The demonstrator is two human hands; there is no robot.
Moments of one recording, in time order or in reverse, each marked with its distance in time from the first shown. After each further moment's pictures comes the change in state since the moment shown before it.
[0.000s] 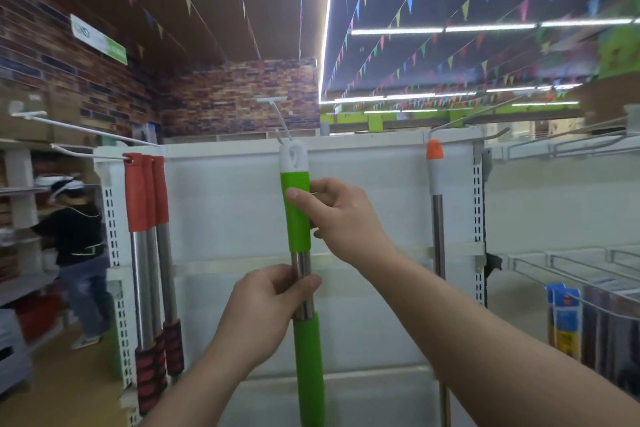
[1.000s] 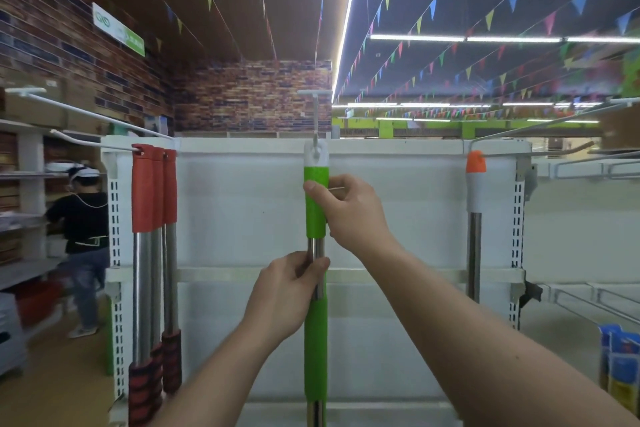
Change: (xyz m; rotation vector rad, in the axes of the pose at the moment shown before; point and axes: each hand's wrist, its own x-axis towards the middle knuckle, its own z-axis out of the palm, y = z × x) left_hand 0.080 -0.050 0.008 0.030 0.032 0.026; right_hand 0.082 0.040 0.038 -0.106 0.103 0.051
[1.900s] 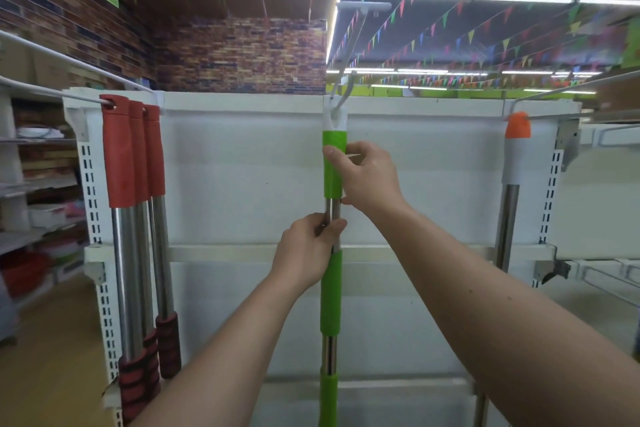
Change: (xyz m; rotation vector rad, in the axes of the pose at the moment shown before) left_hand 0.074 -0.050 0.028 -0.015 -0.057 -0.127; right_hand 0.058 0.042 0.030 -0.071 0.095 0.070
